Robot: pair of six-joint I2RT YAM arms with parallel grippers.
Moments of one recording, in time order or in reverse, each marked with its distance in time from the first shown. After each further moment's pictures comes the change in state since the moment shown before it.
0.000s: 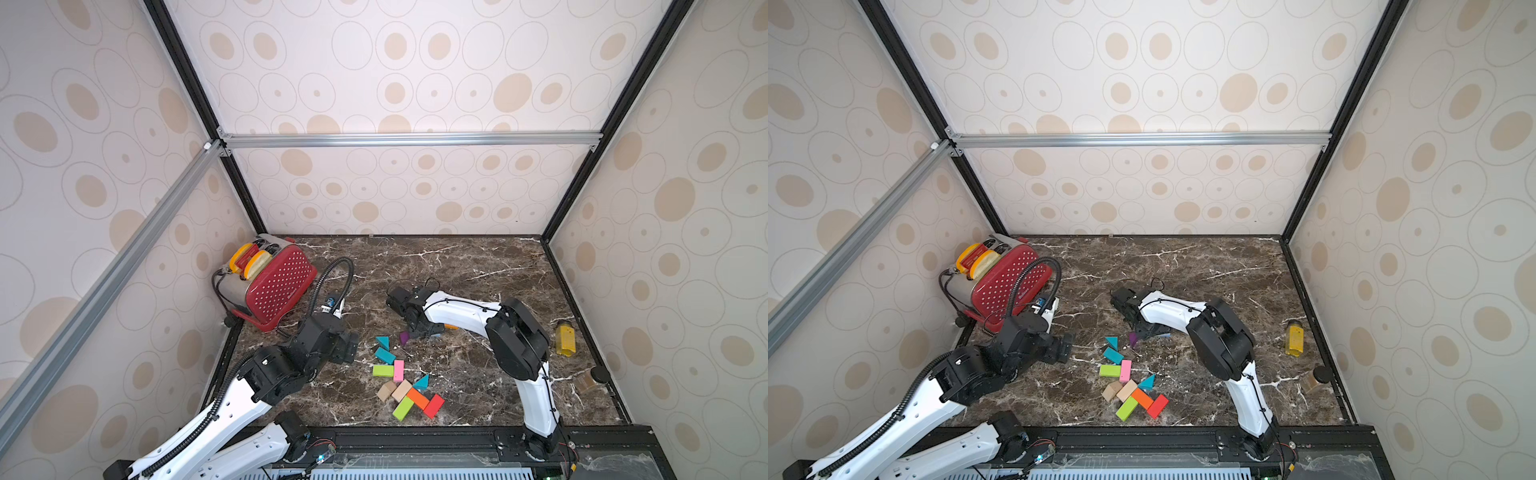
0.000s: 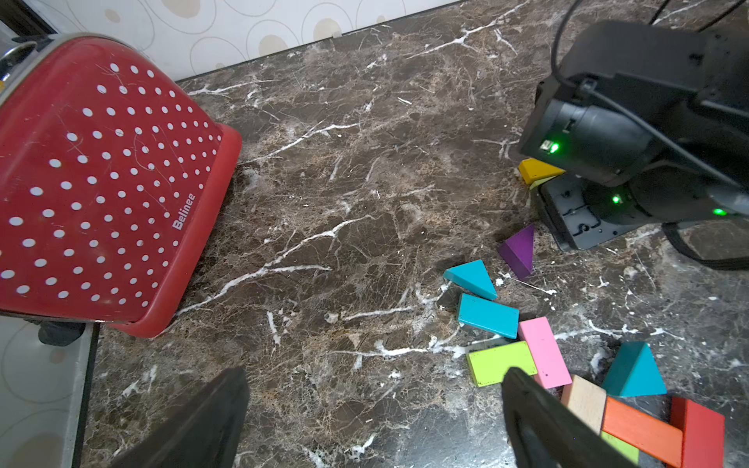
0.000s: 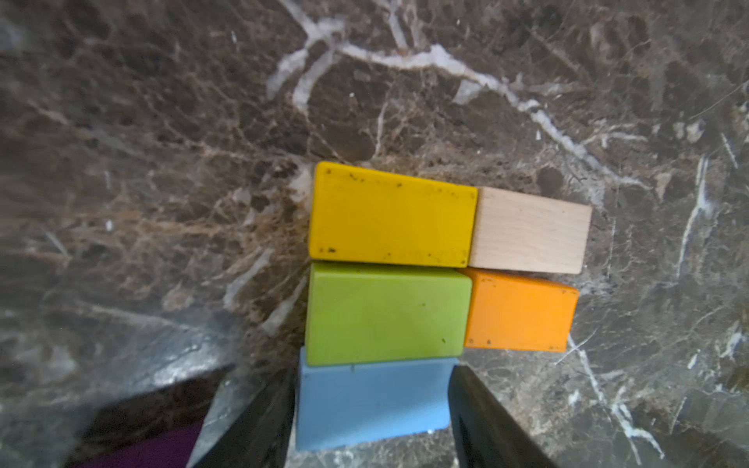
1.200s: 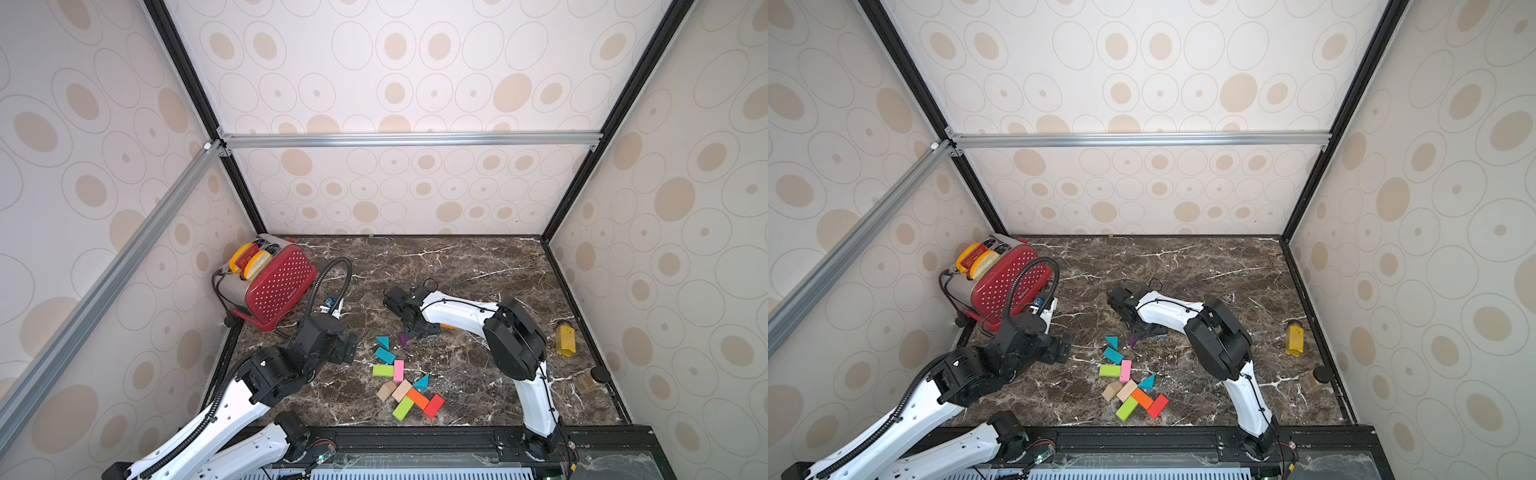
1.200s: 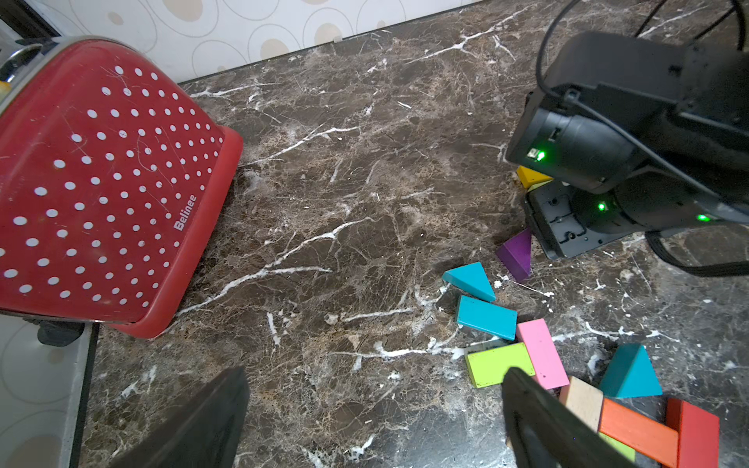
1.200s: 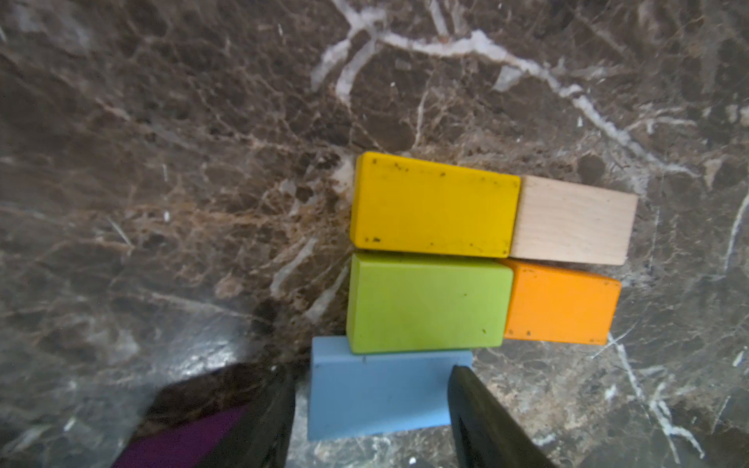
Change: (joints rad) left arm 0.000 -0.011 0.000 0.000 0.000 -0.002; right arm 0.014 0.037 0.035 -0.006 -0.038 0.047
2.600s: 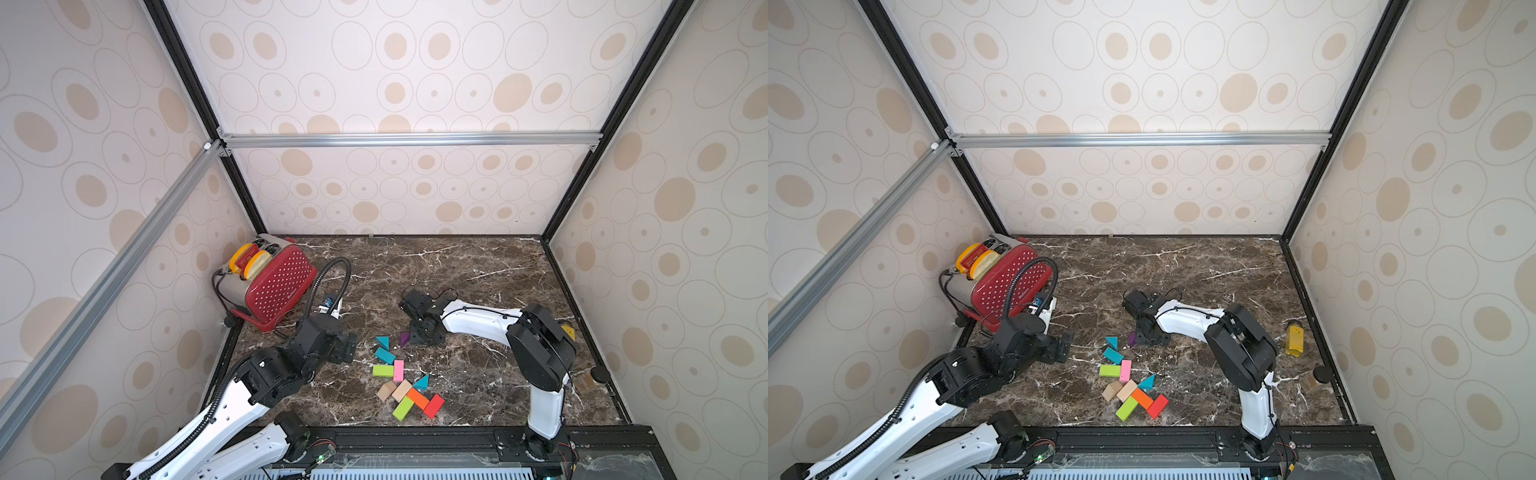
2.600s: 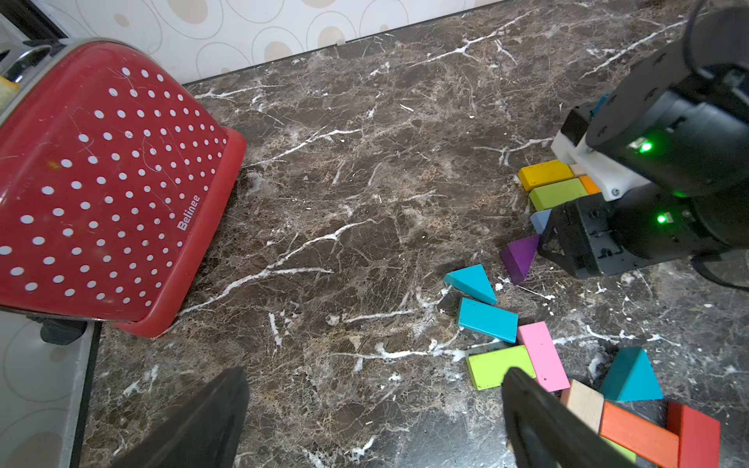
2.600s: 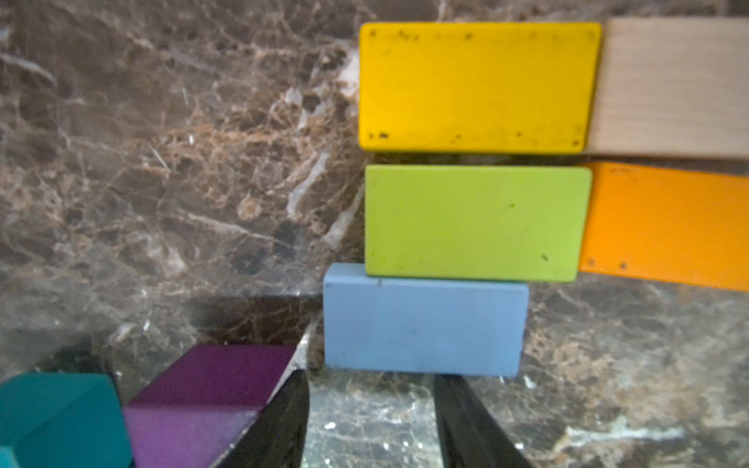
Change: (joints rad) left arm 0.000 -0.006 0.000 0.000 -0.007 -0.005; right arm -0.028 -0.185 -0.286 0.257 -0.221 0.114
